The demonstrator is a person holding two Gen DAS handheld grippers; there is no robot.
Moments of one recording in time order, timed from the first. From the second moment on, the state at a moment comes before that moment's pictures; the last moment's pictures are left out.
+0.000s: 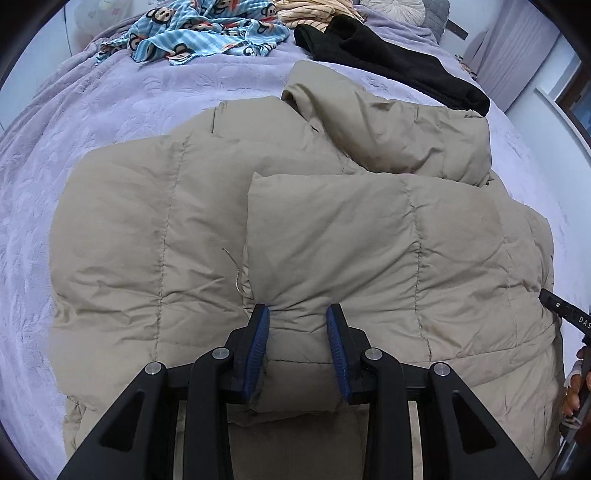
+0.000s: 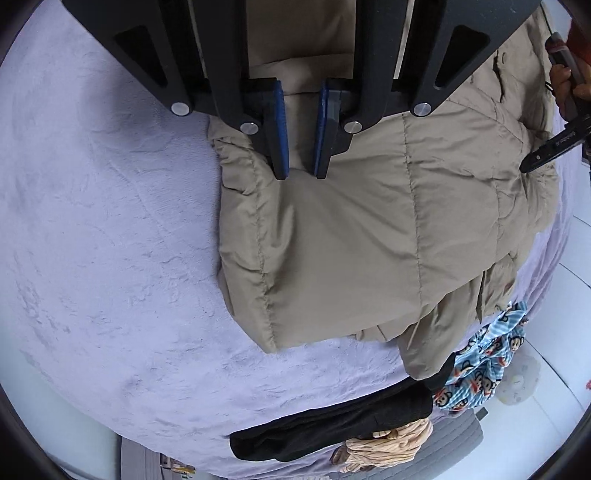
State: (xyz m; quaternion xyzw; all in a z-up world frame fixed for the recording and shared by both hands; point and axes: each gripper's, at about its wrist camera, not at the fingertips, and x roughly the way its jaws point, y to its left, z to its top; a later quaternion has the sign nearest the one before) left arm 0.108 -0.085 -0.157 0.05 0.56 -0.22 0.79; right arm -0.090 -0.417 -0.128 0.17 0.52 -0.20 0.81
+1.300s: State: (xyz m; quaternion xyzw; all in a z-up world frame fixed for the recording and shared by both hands) left arm -0.058 -0.013 -0.048 0.07 0.61 -0.11 0.78; right arm -0.221 -0.331 -0.055 0.32 0.60 -0.15 0.72
